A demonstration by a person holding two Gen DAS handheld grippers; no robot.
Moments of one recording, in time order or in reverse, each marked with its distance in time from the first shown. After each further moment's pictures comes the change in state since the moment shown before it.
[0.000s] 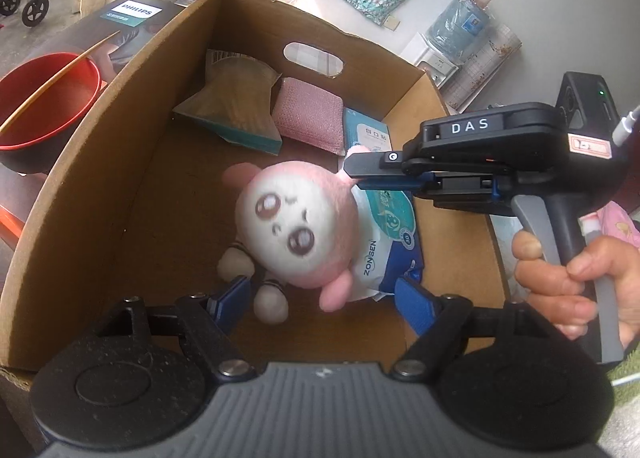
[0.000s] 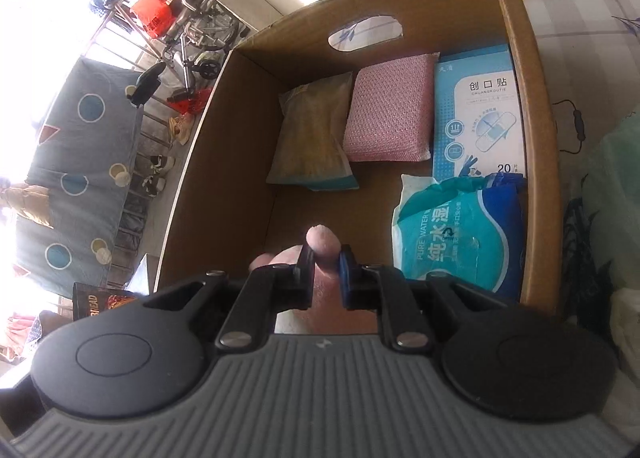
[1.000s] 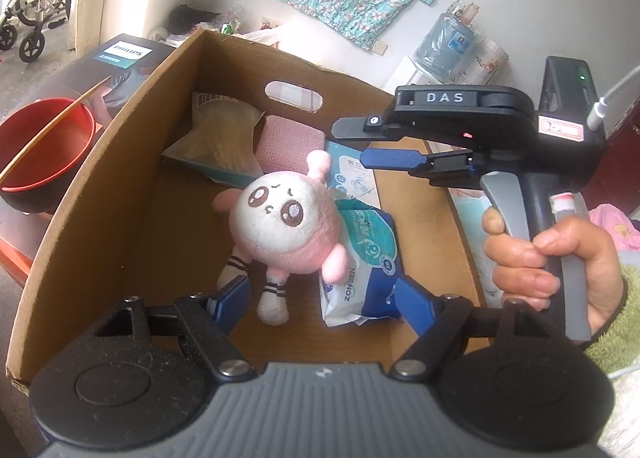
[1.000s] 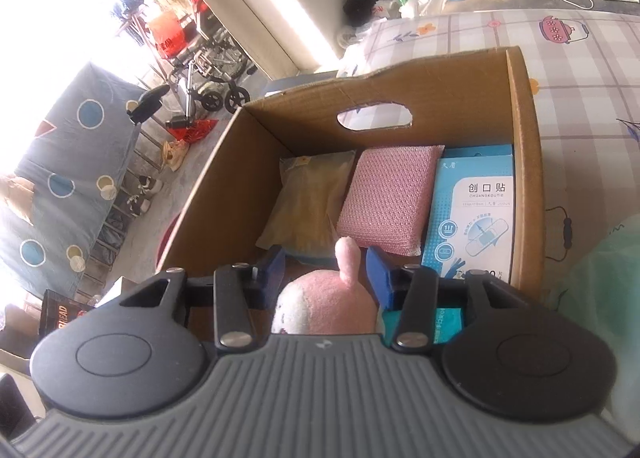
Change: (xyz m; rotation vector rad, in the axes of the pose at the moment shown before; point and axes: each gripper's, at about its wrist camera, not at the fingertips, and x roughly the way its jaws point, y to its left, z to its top) left arm -0.018 -0.024 0.003 0.064 -0.094 0.006; right arm -0.027 -0.002 0.027 -0.127 -0.192 0.022
